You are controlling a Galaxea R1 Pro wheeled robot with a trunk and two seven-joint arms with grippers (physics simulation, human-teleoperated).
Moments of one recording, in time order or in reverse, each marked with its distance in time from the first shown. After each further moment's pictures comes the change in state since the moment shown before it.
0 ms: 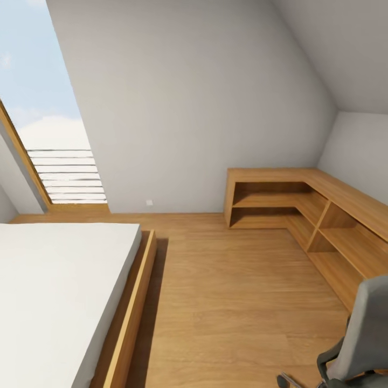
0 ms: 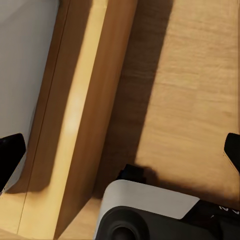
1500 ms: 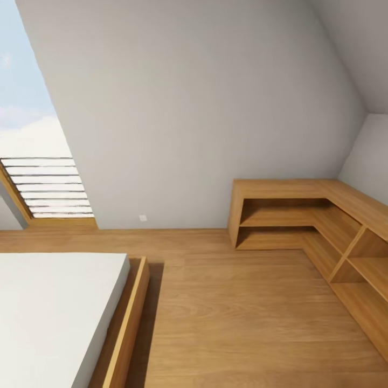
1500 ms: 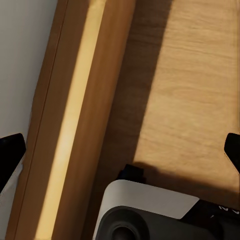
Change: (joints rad) left arm 0.000 0.000 0.000 0.000 0.000 0.000 0.000; right arm 0.000 0.002 0.000 0.001 0.002 0.000 0.000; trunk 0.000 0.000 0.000
